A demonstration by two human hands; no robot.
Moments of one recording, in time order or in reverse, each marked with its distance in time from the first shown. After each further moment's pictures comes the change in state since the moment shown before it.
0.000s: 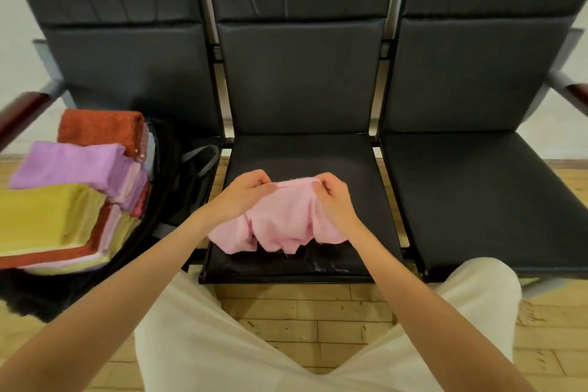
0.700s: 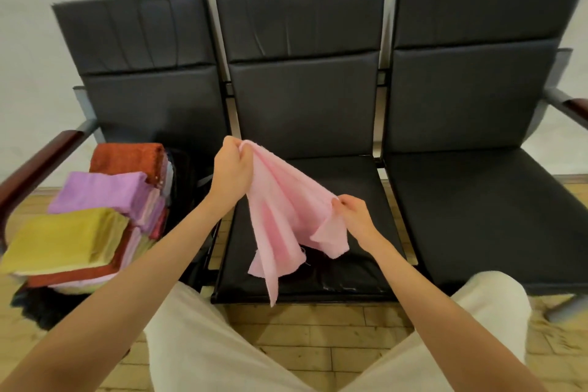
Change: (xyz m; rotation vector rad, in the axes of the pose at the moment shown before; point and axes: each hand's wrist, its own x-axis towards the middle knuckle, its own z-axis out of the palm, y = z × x) left_hand -0.017 0.074 -0.036 -0.061 0.718 0.146; right_hand 0.007 0.013 -0.034 0.004 0.000 0.038
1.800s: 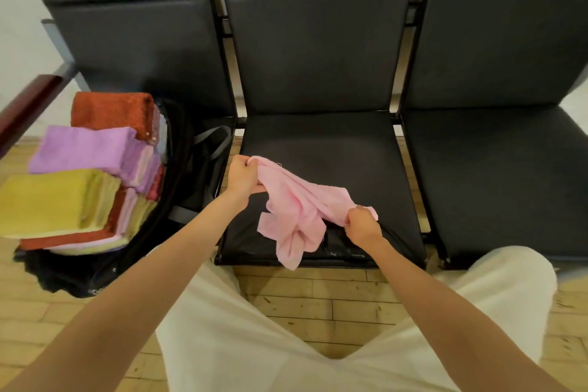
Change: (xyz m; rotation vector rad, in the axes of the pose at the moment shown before) left_hand -0.002 -0.143 0.076 -0.216 -0.154 -0.653; right_hand 0.009 0.117 0.031 -1.135 -0.217 0.045
